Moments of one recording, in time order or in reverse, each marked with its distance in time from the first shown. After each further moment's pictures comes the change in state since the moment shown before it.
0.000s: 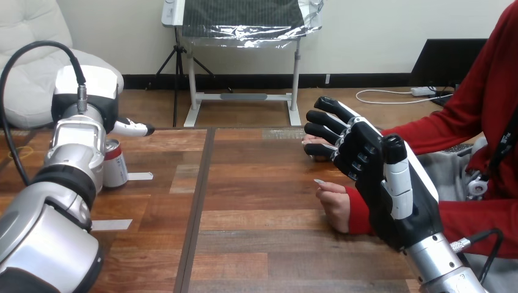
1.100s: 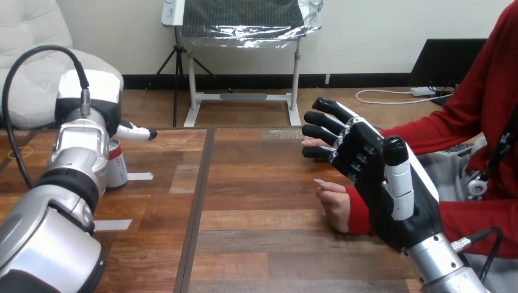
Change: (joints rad) left arm 0.017 -0.009 0.001 0.000 -0.002 0.005 -0.006; right arm 0.000 -0.006 -0.002 0.000 0.013 -0.009 0.025
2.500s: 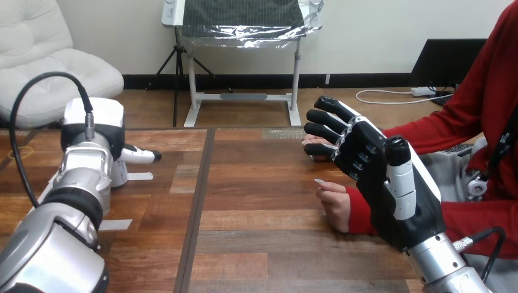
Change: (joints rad) left arm 0.069 -0.026 0.004 0.000 -0.038 0.000 -0.015; right arm 0.000 -0.007 0.000 -0.001 0.004 0.000 -0.003
